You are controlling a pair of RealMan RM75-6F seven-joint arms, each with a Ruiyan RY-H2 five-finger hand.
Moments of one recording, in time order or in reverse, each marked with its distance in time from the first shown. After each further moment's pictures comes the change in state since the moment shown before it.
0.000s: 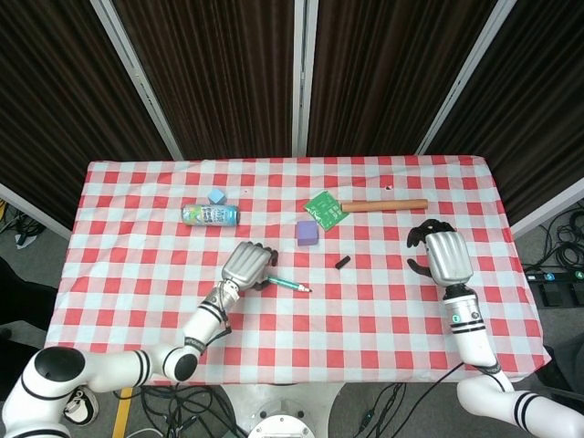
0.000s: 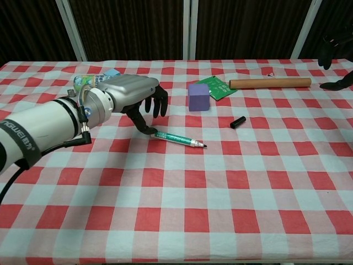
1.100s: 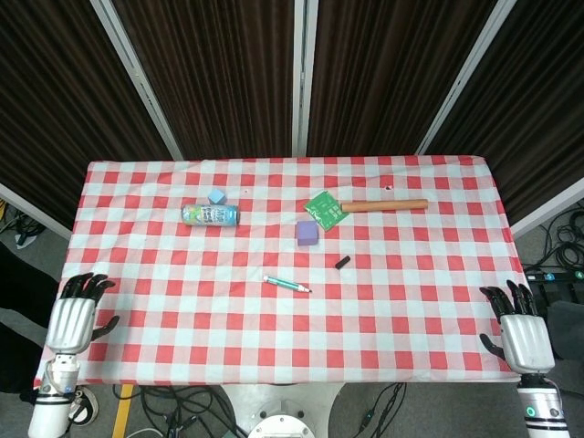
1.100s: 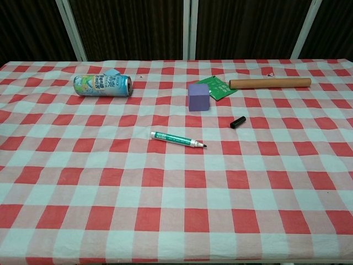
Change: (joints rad) left arm 0.721 0.282 0.298 0.076 0.373 0.708 -0.390; right arm -0.389 0.147 -0.259 0.005 -0.117 0.267 0.048
